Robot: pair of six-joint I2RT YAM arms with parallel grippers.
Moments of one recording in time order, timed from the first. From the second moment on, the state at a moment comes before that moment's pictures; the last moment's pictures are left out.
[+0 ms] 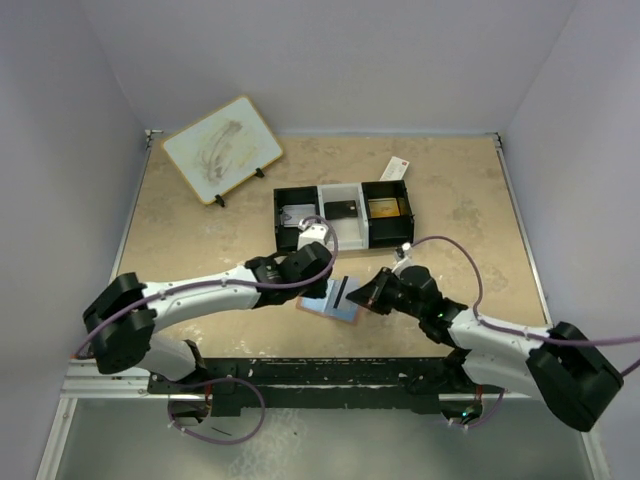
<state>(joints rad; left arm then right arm) -1.04 1.48 0.92 -0.35 -0.30 -0.74 0.71 1.11 0.19 0.41 -0.17 1.17</state>
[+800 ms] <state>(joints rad) -0.49 0.96 0.86 -0.68 -0.69 -0.56 0.79 1.13 0.70 0.23 -0.03 0.16</state>
